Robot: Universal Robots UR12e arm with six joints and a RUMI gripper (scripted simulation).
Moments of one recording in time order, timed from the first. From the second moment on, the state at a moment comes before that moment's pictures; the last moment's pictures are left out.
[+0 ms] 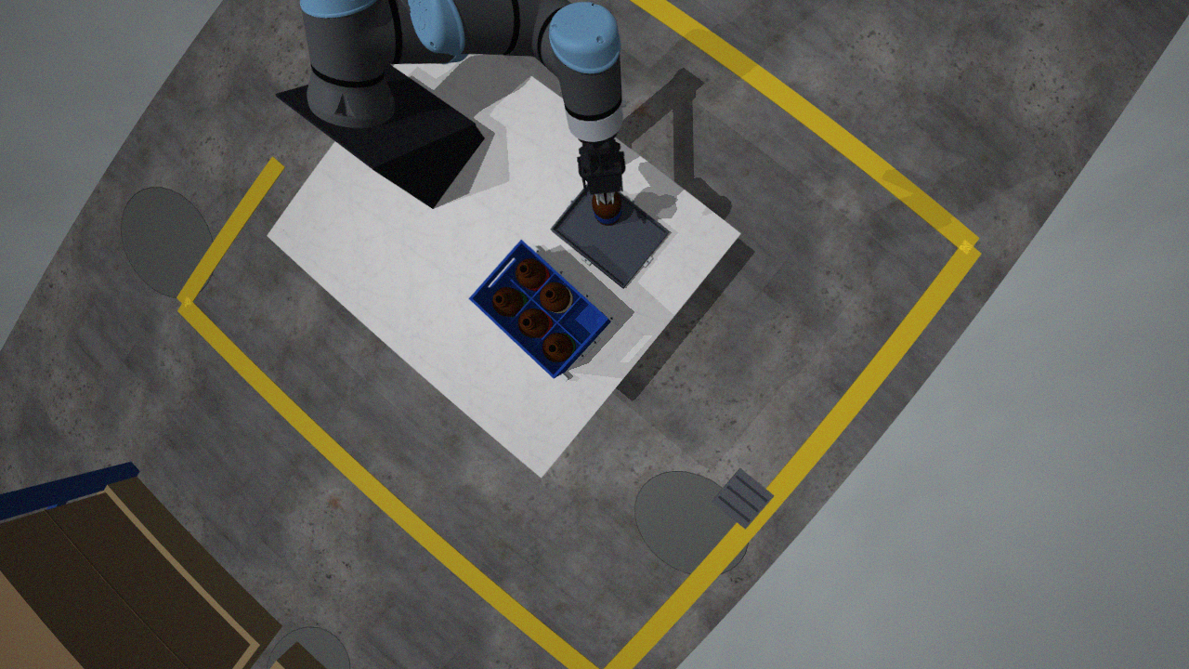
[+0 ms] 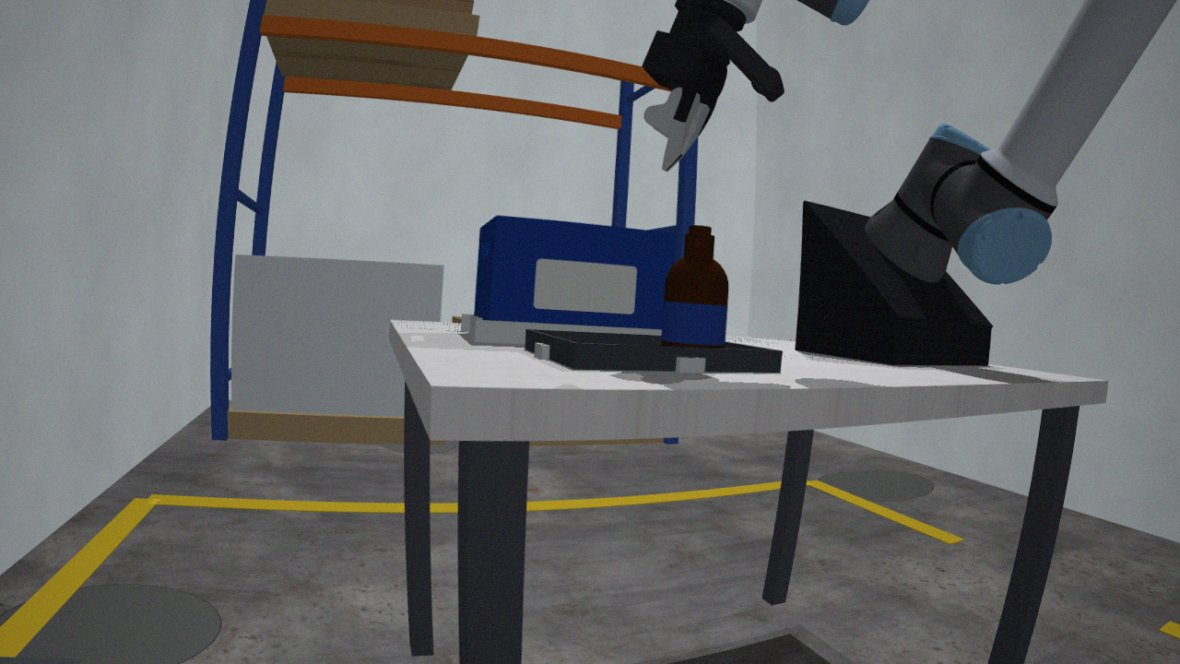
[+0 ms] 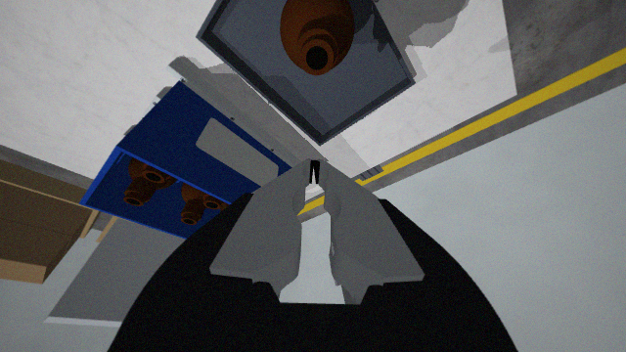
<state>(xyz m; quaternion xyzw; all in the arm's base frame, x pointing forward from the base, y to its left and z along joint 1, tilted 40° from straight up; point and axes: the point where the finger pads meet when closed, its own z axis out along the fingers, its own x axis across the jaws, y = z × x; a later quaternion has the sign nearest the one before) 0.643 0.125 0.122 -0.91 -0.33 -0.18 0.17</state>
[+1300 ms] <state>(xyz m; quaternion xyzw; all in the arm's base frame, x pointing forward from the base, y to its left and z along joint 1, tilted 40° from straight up) 0.645 0.115 0.116 -0.91 -0.33 -0.17 0.17</state>
